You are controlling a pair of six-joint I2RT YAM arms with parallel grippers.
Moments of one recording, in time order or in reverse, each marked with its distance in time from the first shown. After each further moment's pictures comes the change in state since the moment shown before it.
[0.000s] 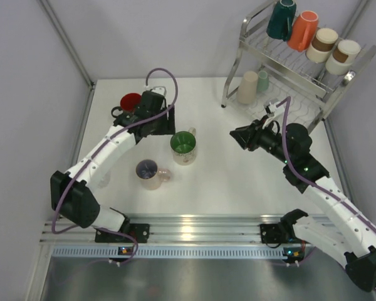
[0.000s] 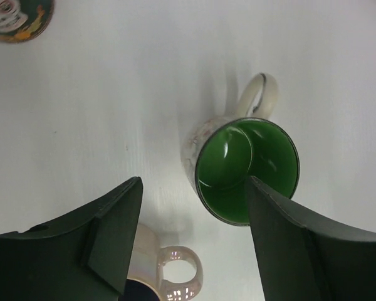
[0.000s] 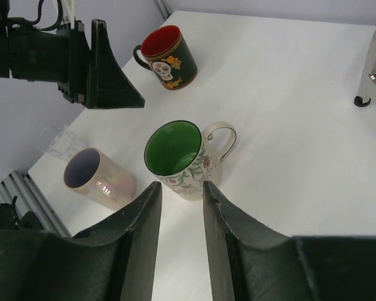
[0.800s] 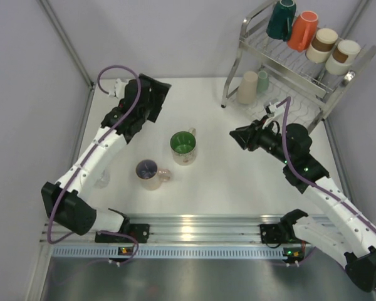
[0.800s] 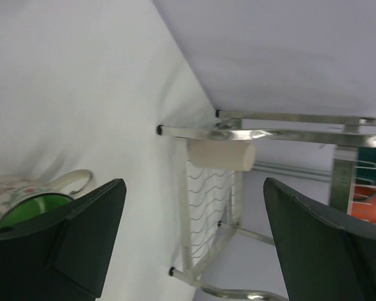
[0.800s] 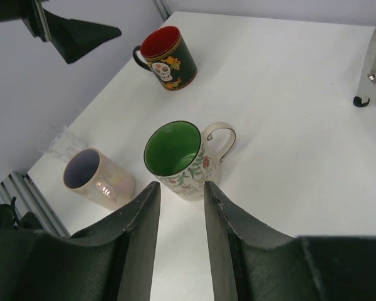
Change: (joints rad) left arm 0.082 -0.083 0.009 0.218 -0.144 -0.980; right arm 0.000 -0.001 0.000 0.000 0.001 0.000
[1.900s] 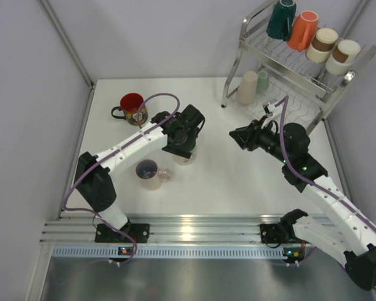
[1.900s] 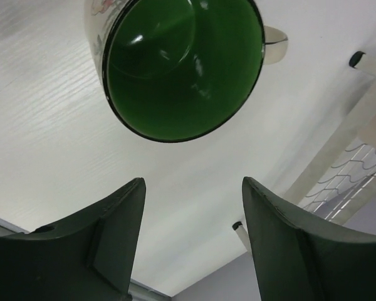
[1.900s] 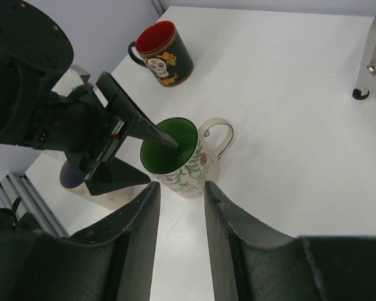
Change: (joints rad) left arm -0.362 0.304 0.196 -0.613 -0.034 -0.663; right arm 0.000 0.015 -0.006 0.001 0.009 0.008
